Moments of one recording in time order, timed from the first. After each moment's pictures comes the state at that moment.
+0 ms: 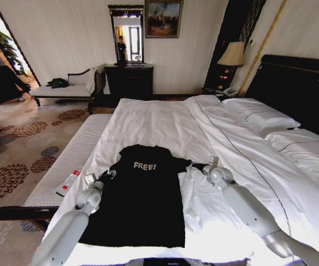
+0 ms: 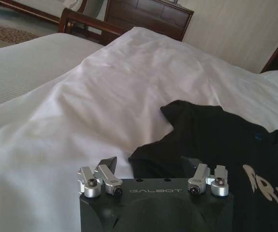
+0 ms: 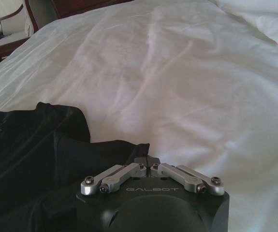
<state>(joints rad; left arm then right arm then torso) 1.07 -1.02 -0.28 -1.65 -0.97 0.26 -0.32 -0.76 0.93 0.13 1.43 1.04 -0.50 0.16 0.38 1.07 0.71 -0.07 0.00</state>
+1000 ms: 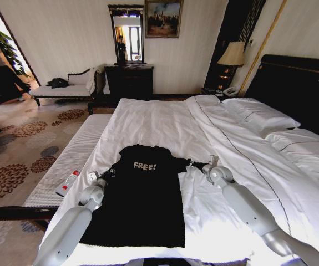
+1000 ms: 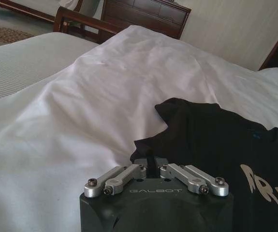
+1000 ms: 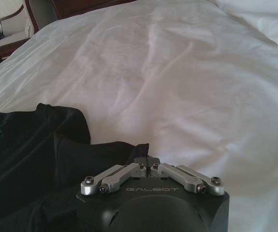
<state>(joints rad) 1.03 -1.04 -0.26 -1.62 -0.95 0.26 -0.31 -0.75 0.93 0.13 1.42 1.04 -0.50 0.16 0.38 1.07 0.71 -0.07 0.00</state>
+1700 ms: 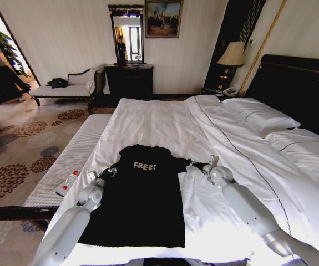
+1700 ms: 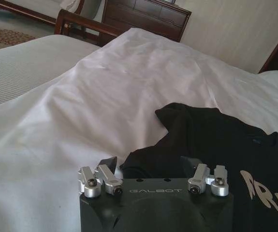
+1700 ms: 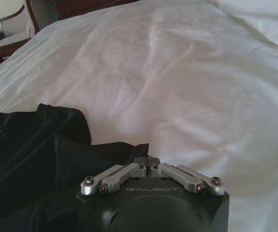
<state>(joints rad) 1.02 -1.03 -0.26 -1.62 -0.96 0.26 -0.32 -0.75 0.93 0.13 1.43 1.04 -0.50 0.16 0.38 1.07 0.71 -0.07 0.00</state>
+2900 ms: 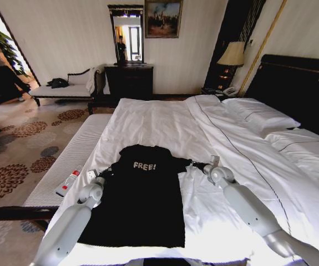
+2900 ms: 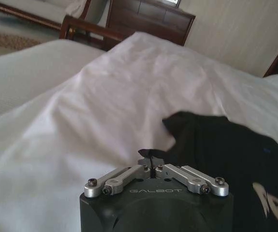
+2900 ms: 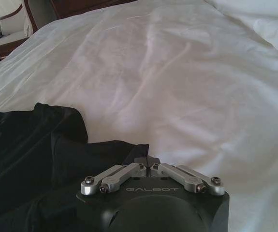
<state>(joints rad) 0.98 -1.03 -0.26 -1.58 -0.95 0.26 -0.32 -0.76 0.92 0.14 1.43 1.04 -0.50 0.16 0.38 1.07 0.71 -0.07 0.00</state>
